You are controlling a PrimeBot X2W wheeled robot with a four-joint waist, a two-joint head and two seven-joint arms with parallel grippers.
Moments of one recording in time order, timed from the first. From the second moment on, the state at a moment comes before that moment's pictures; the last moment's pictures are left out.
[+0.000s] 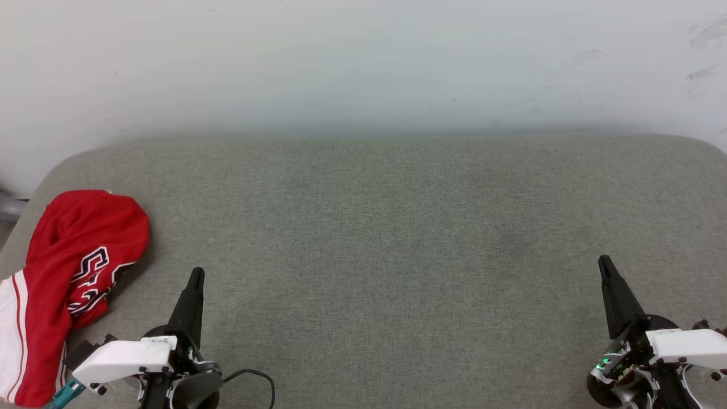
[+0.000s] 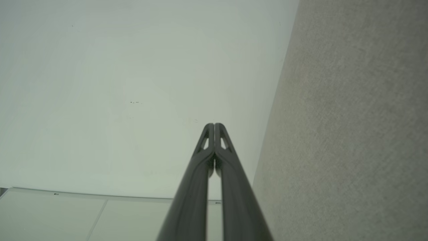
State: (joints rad) left arm -0.11 0.05 0.11 0.25 -1.61 -0.13 0.11; right arm -0.10 -0.05 -0.11 0.25 1.61 0.13 0.11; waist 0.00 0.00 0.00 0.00
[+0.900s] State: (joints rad) left arm -0.11 0.05 0.11 0.25 -1.61 -0.13 0.11; right arm -0.10 -0.05 -0.11 0.25 1.61 0.13 0.11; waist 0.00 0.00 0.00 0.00
